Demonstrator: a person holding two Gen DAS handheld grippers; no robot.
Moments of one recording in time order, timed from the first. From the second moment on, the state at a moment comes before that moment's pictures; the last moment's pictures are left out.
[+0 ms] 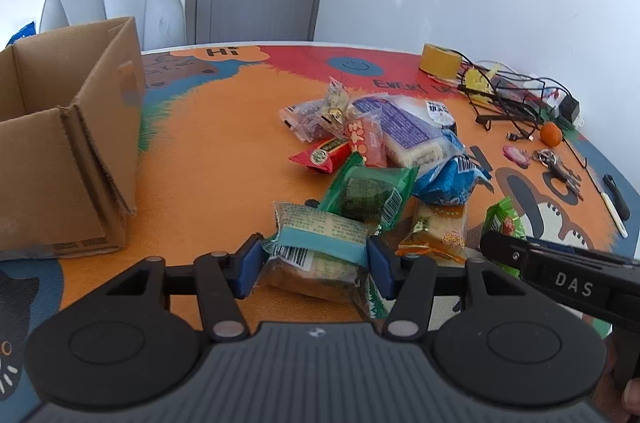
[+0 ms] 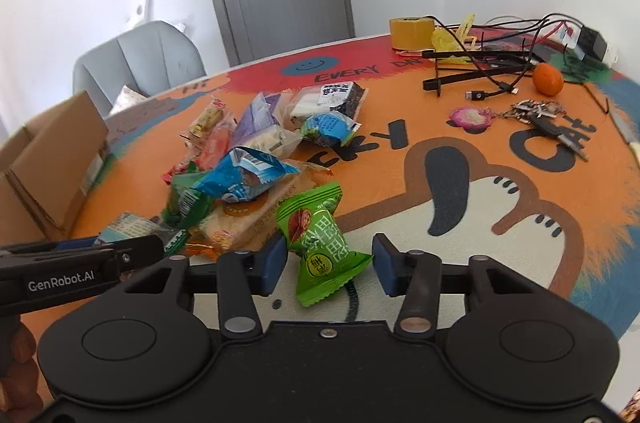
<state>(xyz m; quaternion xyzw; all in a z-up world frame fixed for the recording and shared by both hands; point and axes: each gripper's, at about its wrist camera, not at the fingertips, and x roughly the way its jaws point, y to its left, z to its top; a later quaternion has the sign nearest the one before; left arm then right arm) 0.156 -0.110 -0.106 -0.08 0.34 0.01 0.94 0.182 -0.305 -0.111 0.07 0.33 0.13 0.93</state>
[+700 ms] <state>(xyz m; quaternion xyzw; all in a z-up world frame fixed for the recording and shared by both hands) 0.110 -0.080 -0.058 -0.08 0.26 0.05 0.96 0.152 -0.287 -0.073 0.09 0.26 0.17 0.95</state>
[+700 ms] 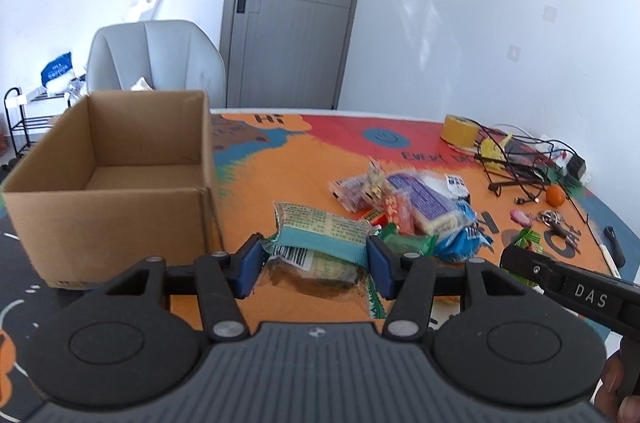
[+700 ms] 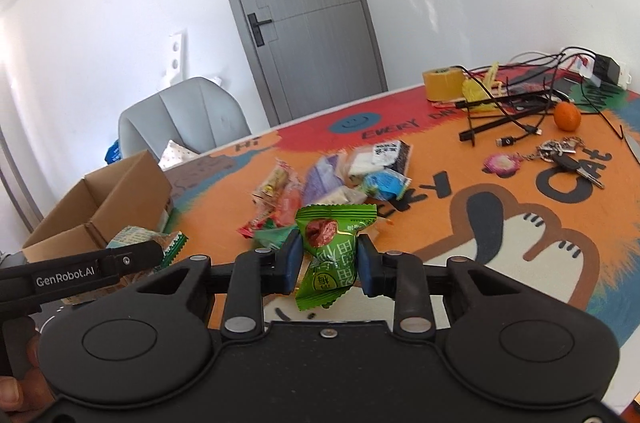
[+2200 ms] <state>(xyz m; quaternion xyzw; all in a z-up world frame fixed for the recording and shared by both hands) 0.104 0.057 -0.012 -0.11 0.18 0.16 0.96 0.163 -0.113 -0.017 0.05 0.19 0.31 0.93</state>
